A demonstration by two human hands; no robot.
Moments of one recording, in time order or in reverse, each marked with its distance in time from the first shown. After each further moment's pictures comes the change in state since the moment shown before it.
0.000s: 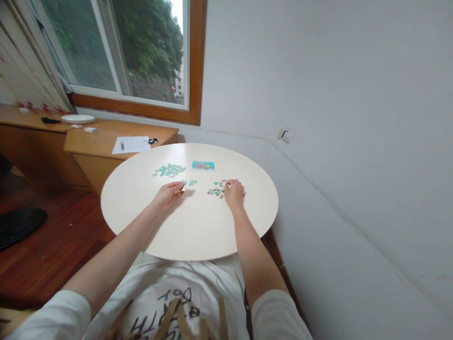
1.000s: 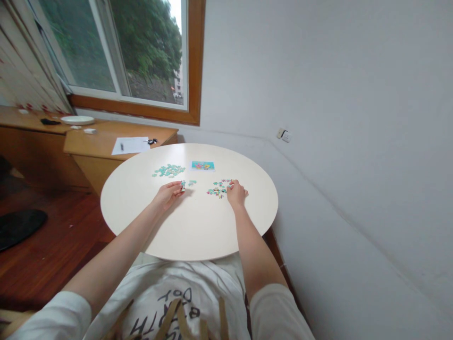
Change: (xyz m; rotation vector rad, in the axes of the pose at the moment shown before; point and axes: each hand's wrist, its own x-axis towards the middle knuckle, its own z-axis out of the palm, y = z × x) left_hand -0.002 0.003 0.001 0.001 0.020 0.009; right_hand 0.007 0.010 0.006 -0.010 -0.120 0.318
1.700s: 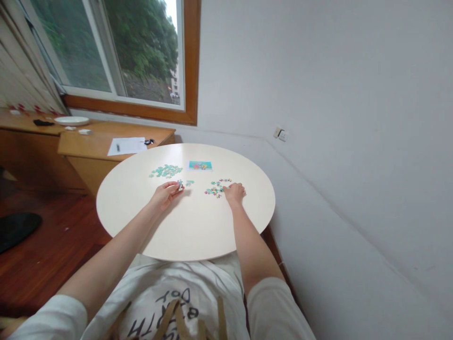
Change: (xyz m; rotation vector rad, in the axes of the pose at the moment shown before) left_hand -0.006 0.004 0.001 -0.003 -0.015 0.005; right_hand 0.003 -0.002 -0.001 -0.151 -0.019 0.081
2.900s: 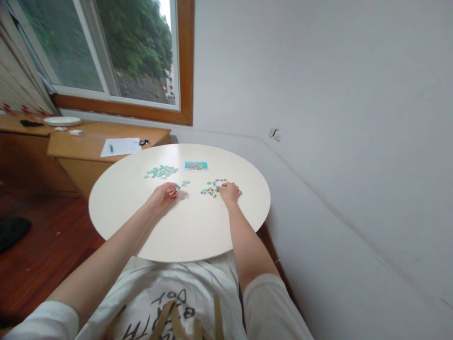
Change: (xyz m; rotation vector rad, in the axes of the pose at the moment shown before) left_hand -0.004 0.002 0.004 0.004 -0.119 -0.062; right_hand -0.001 -0.001 -0.001 0.083 -0.050 -0.008
